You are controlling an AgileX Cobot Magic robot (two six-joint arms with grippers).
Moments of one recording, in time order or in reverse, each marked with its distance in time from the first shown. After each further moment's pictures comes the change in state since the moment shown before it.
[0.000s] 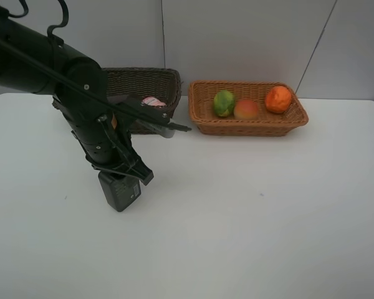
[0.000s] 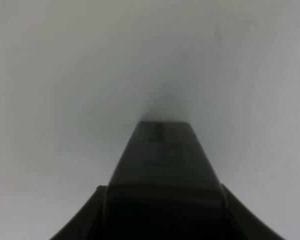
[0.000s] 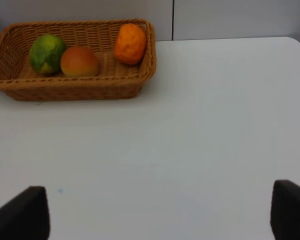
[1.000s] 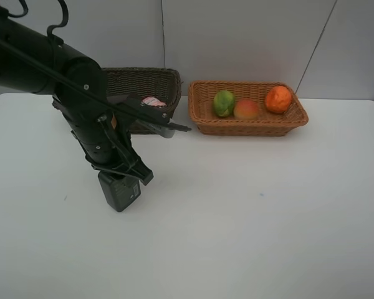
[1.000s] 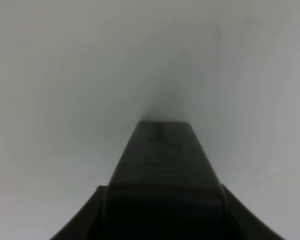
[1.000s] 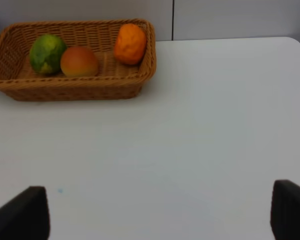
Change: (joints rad) left arm 0.000 -0.003 0.000 0.000 0.004 0.000; right arm 0.000 0.000 0.000 0.000 0.000 0.000
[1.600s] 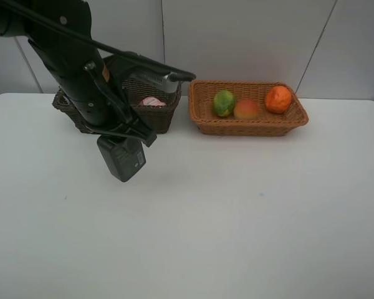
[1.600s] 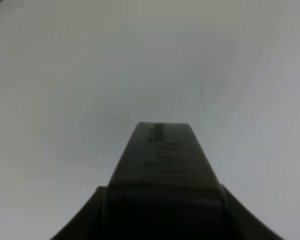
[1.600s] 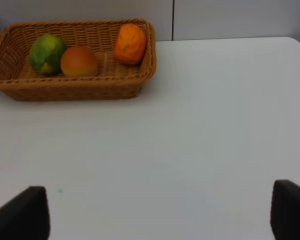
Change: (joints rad) left arm 0.000 -0.115 -0.150 -0.002 0.161 -0.013; right arm 0.000 0.000 0.000 0.000 0.000 0.000
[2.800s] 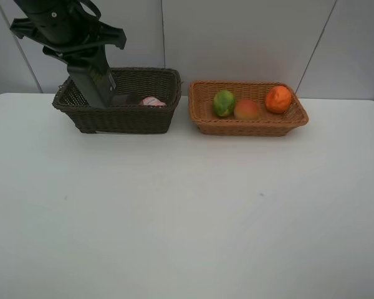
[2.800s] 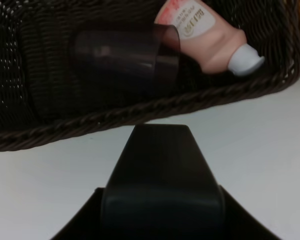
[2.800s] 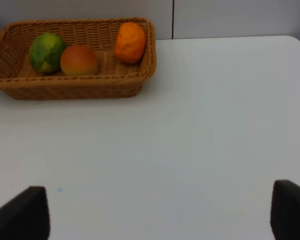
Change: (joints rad) left arm 0.236 -0.001 -0.271 0.059 0.069 -0.190; right arm 0.000 0.000 0.003 0.000 0.000 0.000
